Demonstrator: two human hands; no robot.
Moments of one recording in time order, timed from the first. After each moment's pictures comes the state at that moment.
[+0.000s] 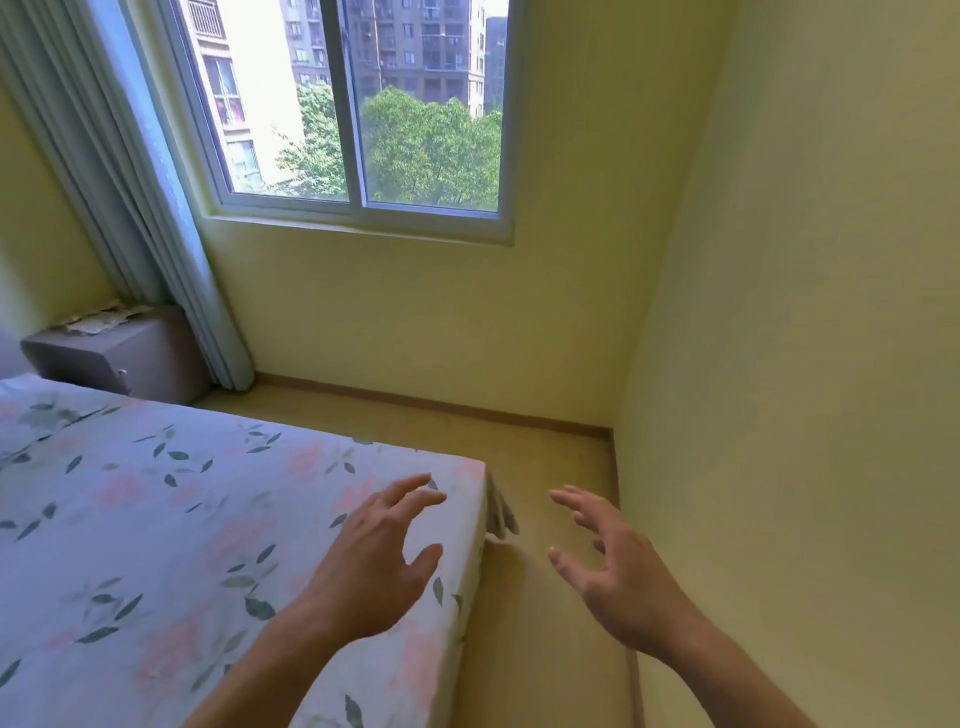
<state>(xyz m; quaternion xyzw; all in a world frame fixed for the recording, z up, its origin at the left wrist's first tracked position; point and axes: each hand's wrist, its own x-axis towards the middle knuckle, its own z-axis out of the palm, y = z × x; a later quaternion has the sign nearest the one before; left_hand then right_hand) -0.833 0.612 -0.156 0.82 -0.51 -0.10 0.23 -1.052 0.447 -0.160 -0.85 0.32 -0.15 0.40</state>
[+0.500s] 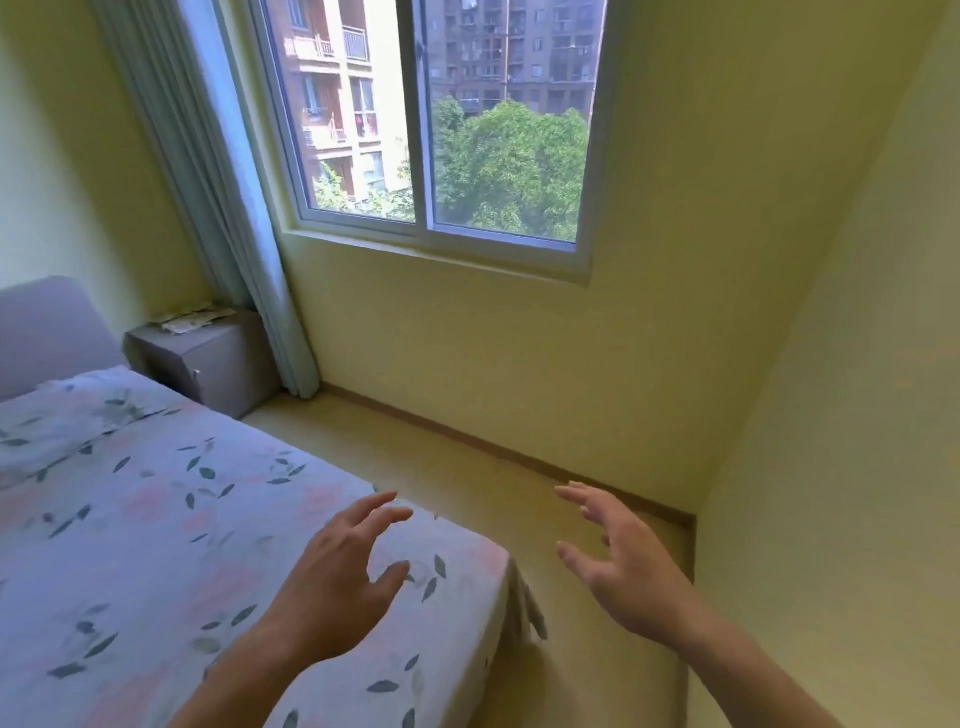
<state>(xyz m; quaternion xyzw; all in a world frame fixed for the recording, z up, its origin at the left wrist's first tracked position) -0.720 0.377 -0.159 0.90 -0.36 -0.07 0.23 -0.893 0.116 -0.152 -0.89 0.21 -0.08 0.39</state>
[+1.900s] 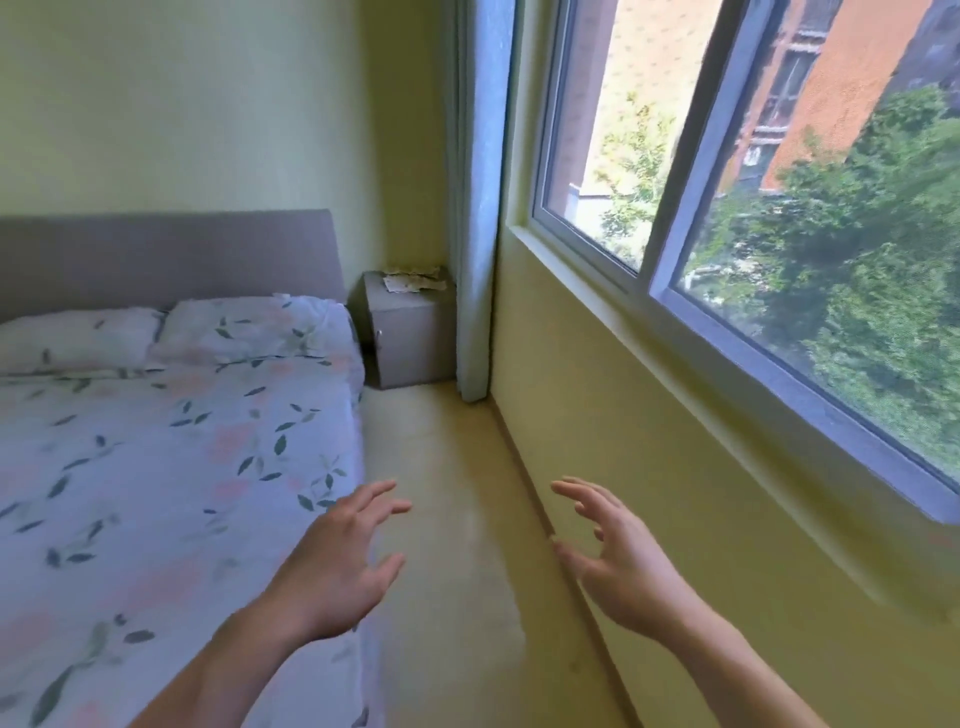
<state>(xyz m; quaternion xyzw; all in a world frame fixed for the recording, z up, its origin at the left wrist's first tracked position) -0.265 -0.077 -0.179 0.97 0.01 -0.02 0.25 -0.204 -0.386 -0.159 -0.91 -0.15 0.10 0.36</state>
